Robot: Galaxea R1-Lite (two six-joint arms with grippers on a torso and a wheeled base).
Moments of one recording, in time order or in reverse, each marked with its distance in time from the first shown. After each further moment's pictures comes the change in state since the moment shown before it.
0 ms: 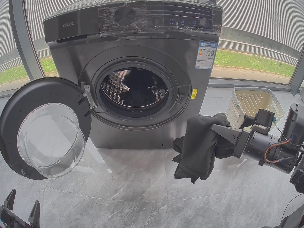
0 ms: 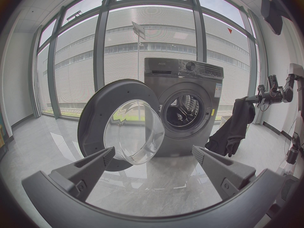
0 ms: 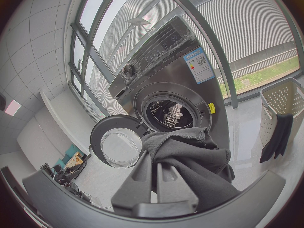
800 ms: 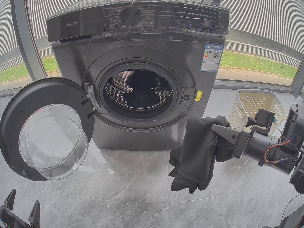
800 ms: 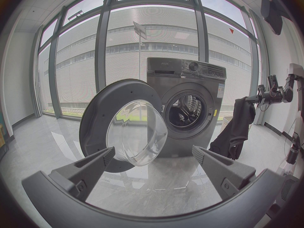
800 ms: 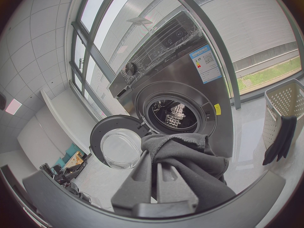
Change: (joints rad) left arm 0.000 0.000 0.000 0.000 0.000 0.000; right arm 0.007 0.001 0.002 -0.006 -0.009 -0.005
